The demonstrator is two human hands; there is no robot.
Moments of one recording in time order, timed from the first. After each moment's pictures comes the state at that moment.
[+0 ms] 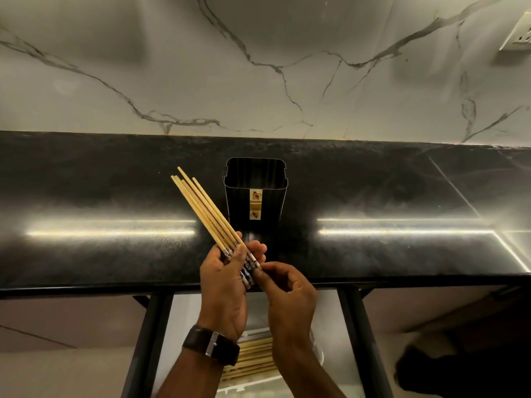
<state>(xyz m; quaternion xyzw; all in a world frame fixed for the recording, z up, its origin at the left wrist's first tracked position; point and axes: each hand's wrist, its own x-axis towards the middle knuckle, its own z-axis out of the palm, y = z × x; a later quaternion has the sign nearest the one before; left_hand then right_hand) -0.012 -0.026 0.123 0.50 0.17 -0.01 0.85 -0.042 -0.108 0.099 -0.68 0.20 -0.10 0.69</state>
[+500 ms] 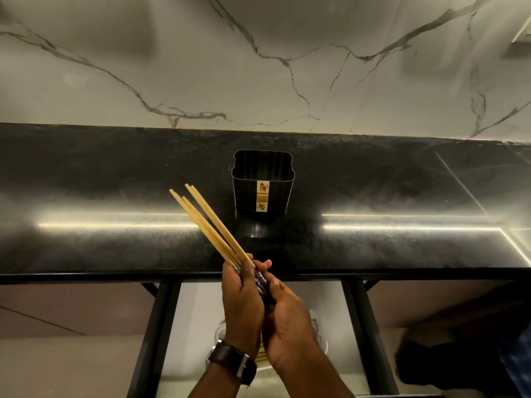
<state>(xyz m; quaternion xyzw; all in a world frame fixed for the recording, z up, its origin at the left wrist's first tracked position) -0.043 -0.044 0.089 0.57 0.21 0.04 0.80 -0.062 -0.094 0.109 -0.38 0.37 0.11 0.84</state>
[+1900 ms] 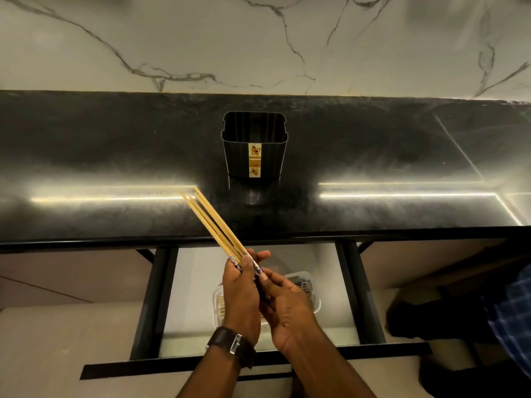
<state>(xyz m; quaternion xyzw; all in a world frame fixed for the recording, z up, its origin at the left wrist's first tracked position) -0.082 -0.048 0.053 0.57 0.26 -0.05 0.78 -0.101 -0.117 0.051 -0.44 0.39 0.16 0.79</state>
